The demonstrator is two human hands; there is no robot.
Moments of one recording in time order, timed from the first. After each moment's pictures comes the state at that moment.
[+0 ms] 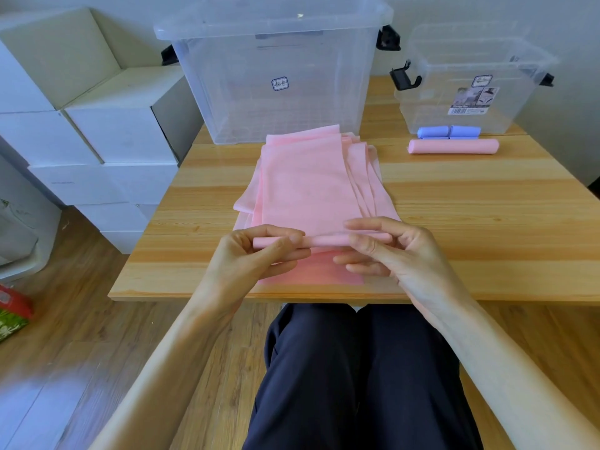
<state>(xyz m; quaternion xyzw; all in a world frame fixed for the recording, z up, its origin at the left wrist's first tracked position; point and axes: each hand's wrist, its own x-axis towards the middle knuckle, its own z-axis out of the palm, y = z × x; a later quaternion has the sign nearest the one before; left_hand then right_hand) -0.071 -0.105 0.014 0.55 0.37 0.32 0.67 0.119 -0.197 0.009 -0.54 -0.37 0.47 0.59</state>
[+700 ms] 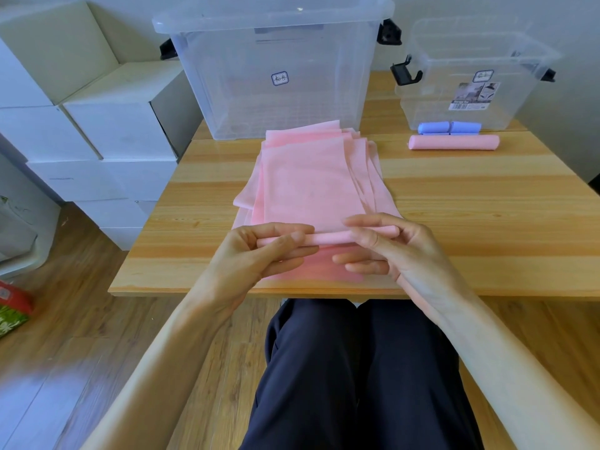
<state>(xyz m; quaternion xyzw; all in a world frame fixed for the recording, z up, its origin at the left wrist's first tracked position) -0.070 -0.105 0.016 0.53 0.35 0.28 0.71 0.119 -0.199 0.012 -0.52 -0.36 0.50 0.59</state>
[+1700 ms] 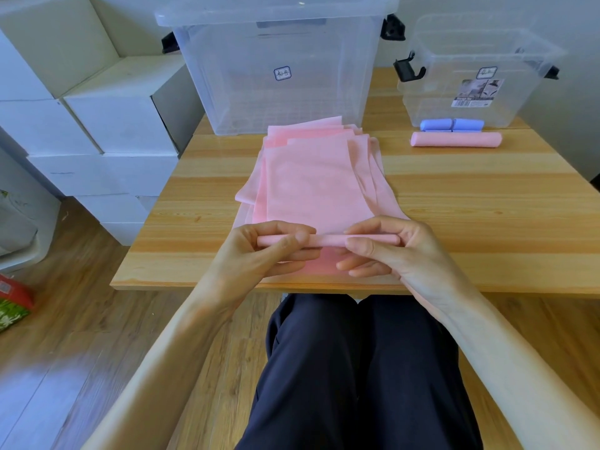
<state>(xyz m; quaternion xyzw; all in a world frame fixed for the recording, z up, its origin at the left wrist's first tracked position) -0.074 -0.111 0.016 0.57 0.36 0.28 0.69 0.118 -0.202 0.014 -0.55 -0.39 0.49 0.55</state>
